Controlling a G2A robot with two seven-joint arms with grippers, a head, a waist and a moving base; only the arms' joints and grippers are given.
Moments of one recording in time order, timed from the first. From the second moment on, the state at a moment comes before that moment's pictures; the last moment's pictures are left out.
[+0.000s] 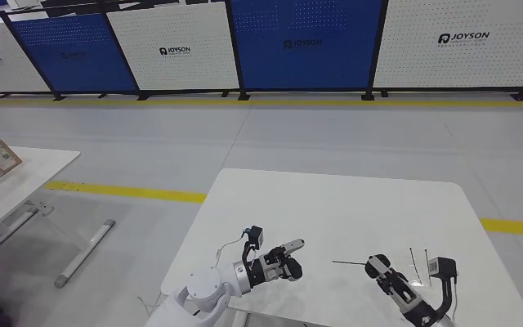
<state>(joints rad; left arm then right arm) 1.58 -1.15 -1.23 -1.76 -0.40 0.02 -0.62 -1.81 -1.13 1.43 -1.88 0.14 -0.33 0.47</state>
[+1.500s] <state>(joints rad) 1.51 -1.17 -1.12 -1.71 -0.49 -0.01 -0.52 -1.76 -1.15 1.33 -1.84 0.19 -0.34 0.44</state>
